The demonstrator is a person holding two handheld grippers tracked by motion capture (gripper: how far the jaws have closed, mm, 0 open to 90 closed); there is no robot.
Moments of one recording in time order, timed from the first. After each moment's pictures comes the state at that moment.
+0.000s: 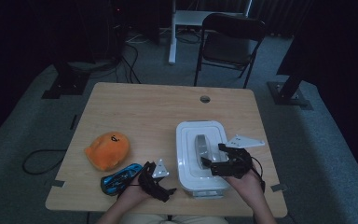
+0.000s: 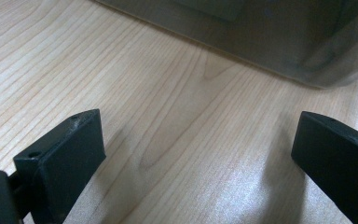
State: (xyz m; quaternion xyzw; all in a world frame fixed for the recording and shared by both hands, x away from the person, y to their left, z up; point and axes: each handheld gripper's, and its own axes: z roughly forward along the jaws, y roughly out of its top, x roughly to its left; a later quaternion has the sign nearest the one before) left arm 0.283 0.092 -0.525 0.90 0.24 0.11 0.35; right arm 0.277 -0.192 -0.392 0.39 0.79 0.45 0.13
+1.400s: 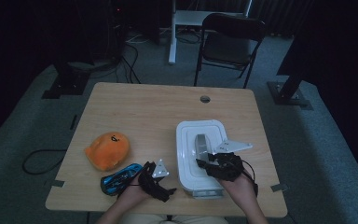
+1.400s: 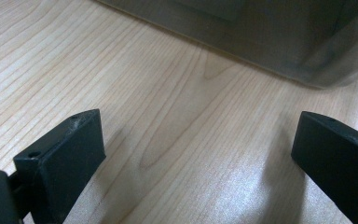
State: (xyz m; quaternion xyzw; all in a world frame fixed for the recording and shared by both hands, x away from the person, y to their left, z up) left arm 0.282 0.092 -0.525 0.90 0.25 0.11 0.35; right arm 0.270 -0.171 -0.396 0.36 0.82 0.43 0.11
